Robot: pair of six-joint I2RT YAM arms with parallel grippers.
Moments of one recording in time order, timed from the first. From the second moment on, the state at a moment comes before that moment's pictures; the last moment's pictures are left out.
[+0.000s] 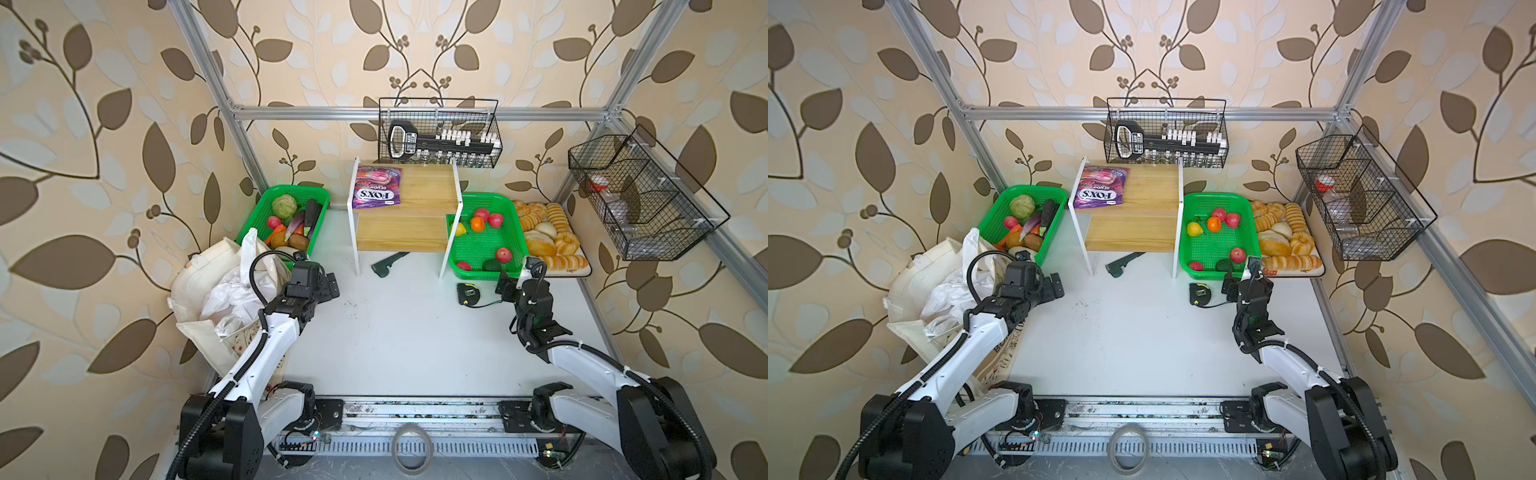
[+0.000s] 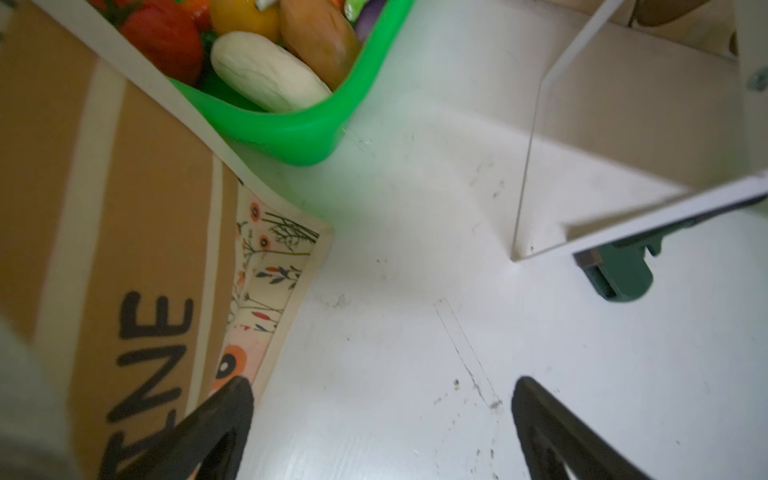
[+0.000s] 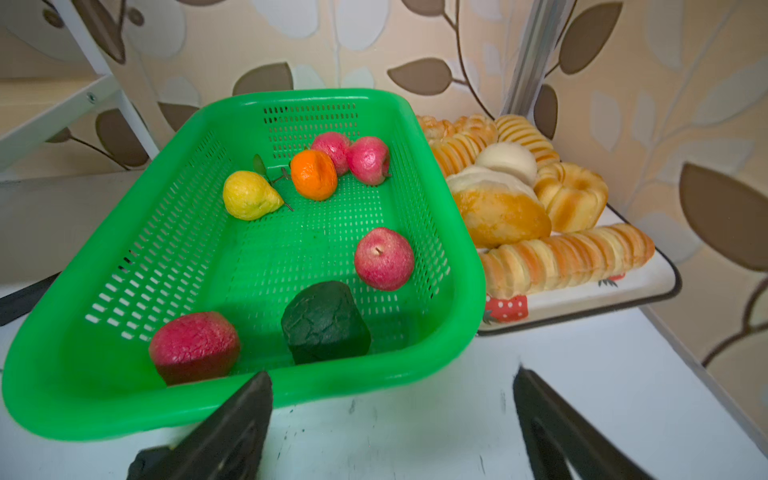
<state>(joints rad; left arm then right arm) -0.08 1.07 0.68 -0.39 -0.21 -0.36 0.20 1.12 0.34 0.48 0.43 0.10</state>
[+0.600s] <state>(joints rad) 0.05 1.25 0.67 -0.10 -0.28 -0.23 0.06 1.14 0.37 0.55 0.29 -0.01</state>
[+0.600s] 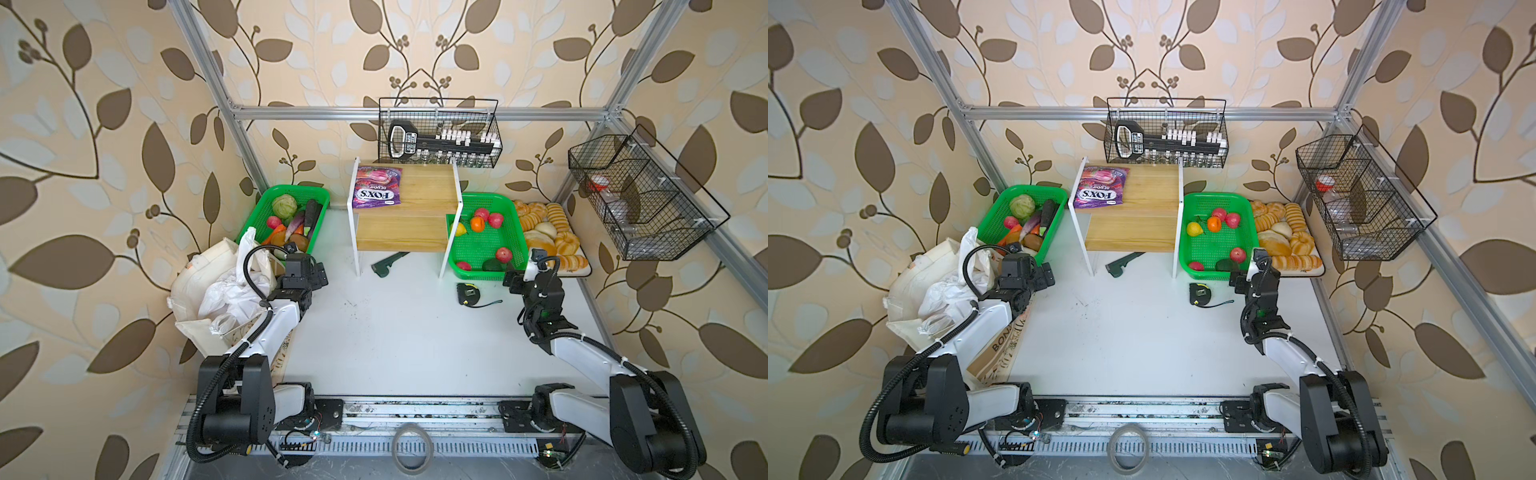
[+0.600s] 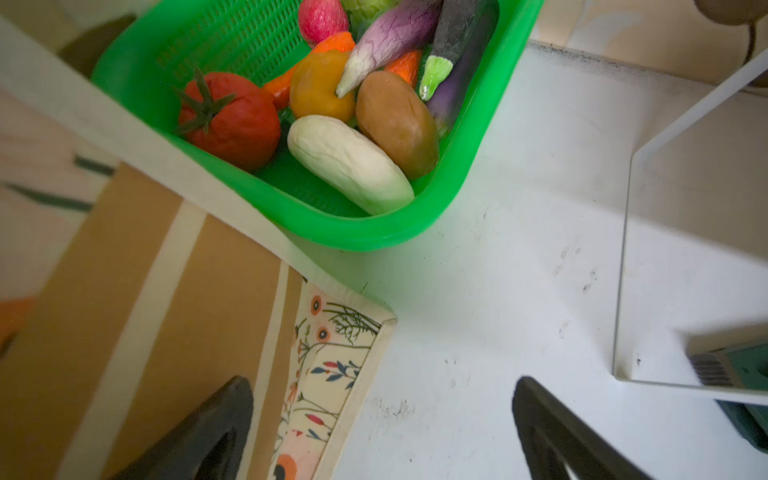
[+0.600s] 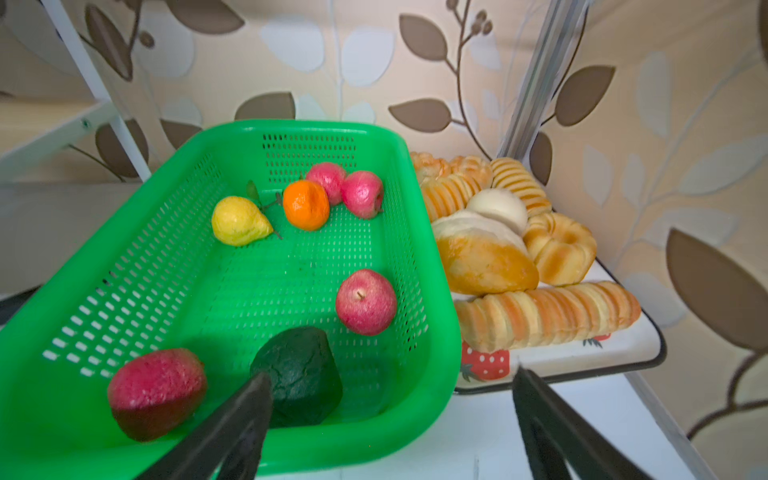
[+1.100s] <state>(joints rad) 0.05 1.36 0.48 0.34 -0.18 -0.16 0.05 1.34 0.13 0.93 0.17 -0.01</state>
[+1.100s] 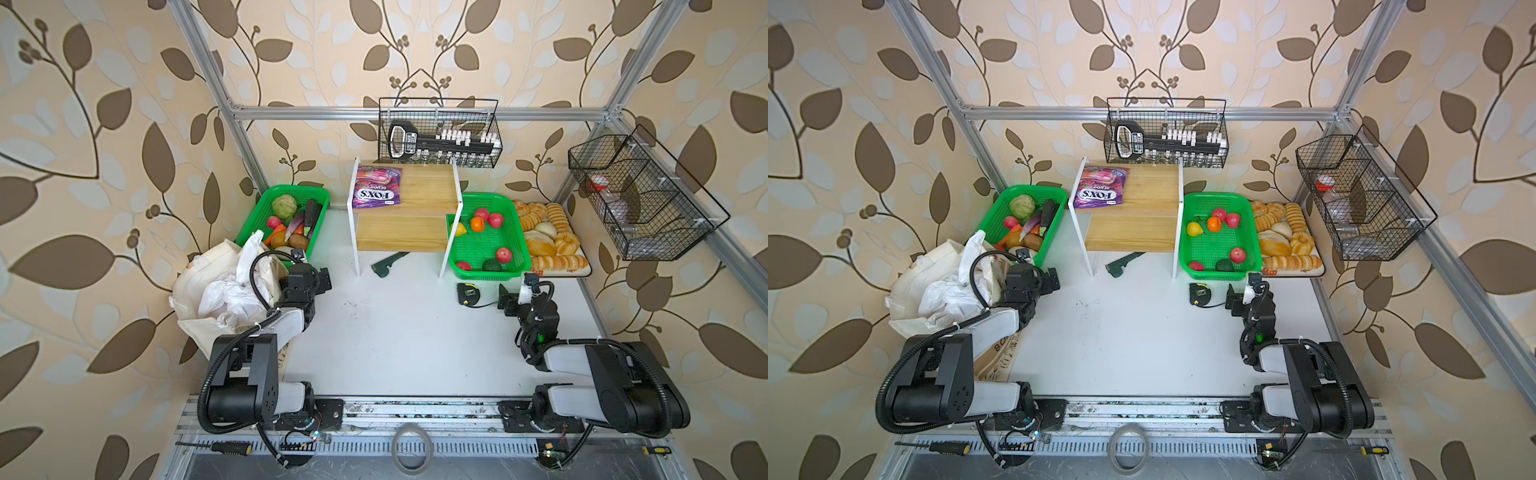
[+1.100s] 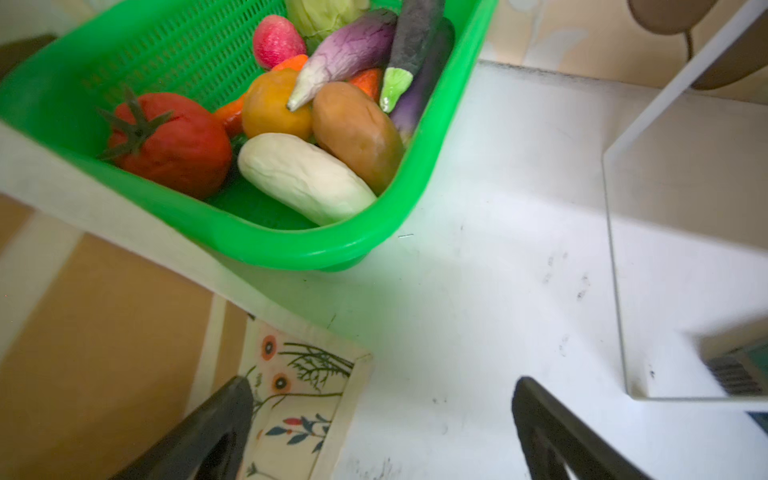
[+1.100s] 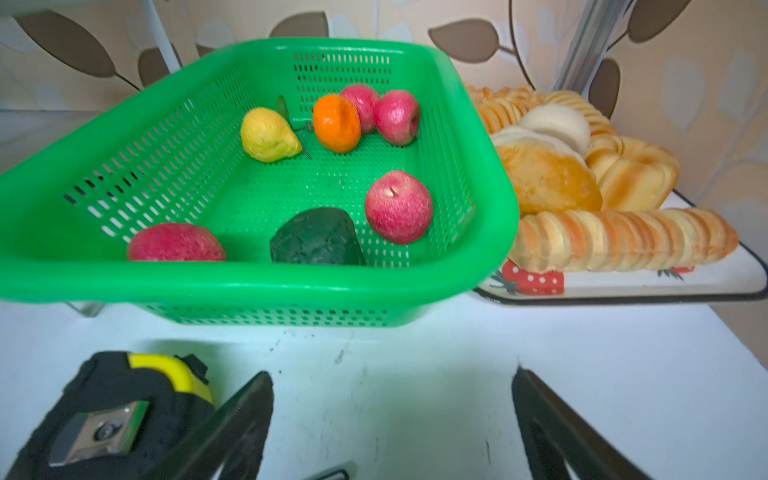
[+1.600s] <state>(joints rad) 0.05 1.49 0.37 0.66 -0.12 -0.15 0.05 1.34 0.14 0.95 0.24 0.00</state>
